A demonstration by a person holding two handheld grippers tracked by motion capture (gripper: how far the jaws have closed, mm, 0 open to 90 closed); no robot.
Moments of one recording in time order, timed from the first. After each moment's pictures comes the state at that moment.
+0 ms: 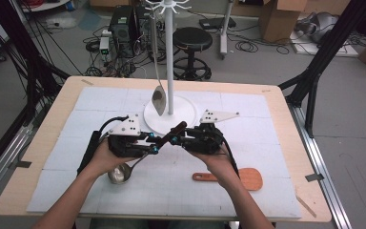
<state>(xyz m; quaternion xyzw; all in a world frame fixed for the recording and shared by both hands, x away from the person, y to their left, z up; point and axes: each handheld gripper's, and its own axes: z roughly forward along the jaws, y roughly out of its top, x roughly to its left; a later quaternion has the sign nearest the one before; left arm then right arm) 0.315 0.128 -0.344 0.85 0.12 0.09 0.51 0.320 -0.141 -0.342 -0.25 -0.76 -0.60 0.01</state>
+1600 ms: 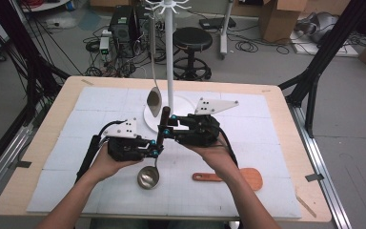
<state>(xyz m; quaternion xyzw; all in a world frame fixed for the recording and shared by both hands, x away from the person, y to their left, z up) 0.309 0.127 -0.356 0.82 0.14 0.03 0.55 0.314 -0.123 -0.297 -0.18 -0.76 -0.62 -0.03</state>
